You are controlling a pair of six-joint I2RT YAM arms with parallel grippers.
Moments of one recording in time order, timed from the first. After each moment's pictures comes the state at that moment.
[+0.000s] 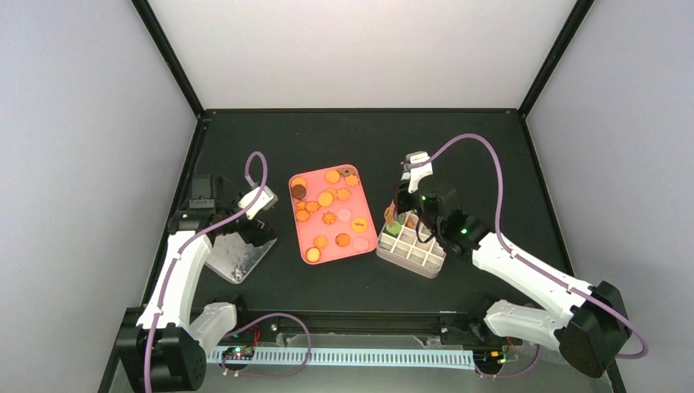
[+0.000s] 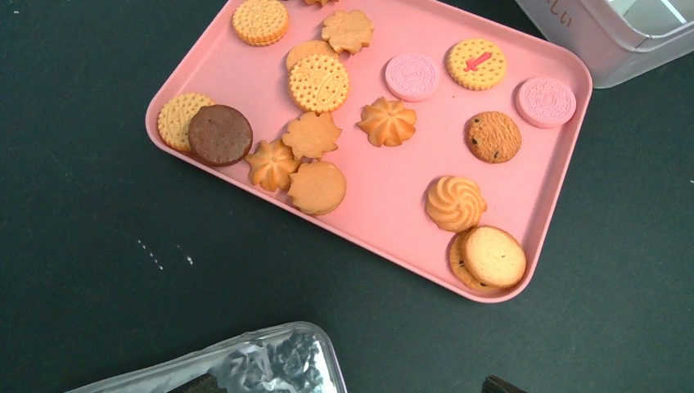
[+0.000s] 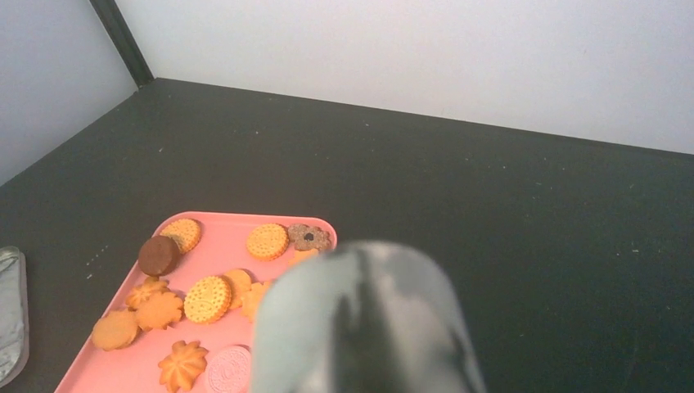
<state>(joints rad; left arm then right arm) 0.07 0.97 0.78 -0.82 0.59 0.73 0.73 1.08 0.76 -0.03 0.29 0.23</state>
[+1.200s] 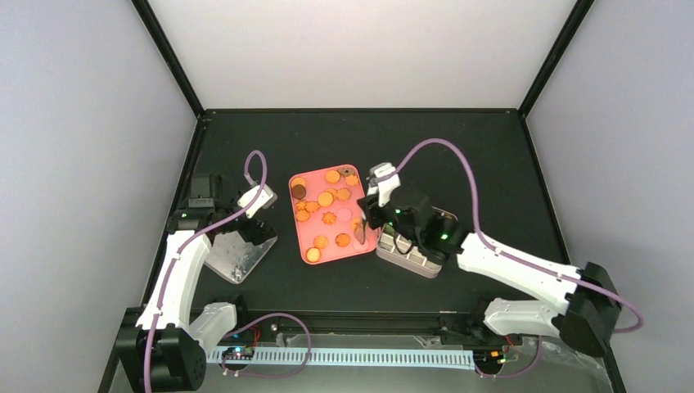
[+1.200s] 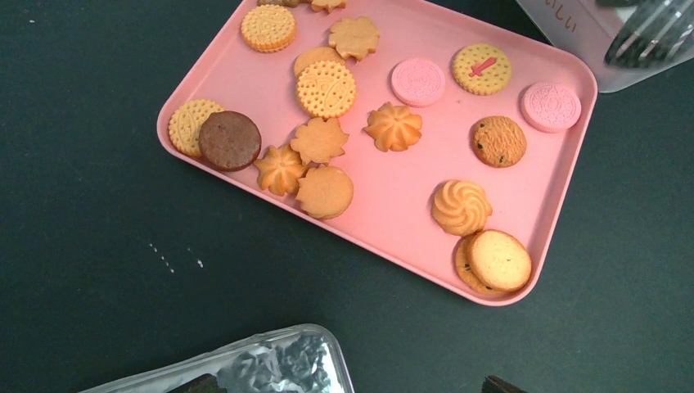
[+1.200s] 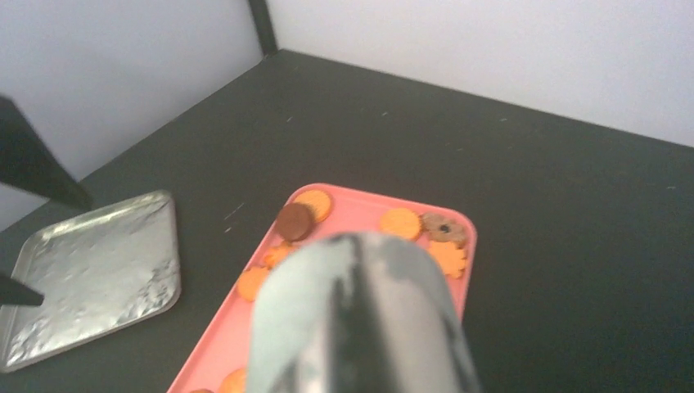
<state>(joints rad) 0.07 0.97 0.80 -0.82 0.59 0.73 0.93 1.14 0.83 -0.04 0.27 0.25</state>
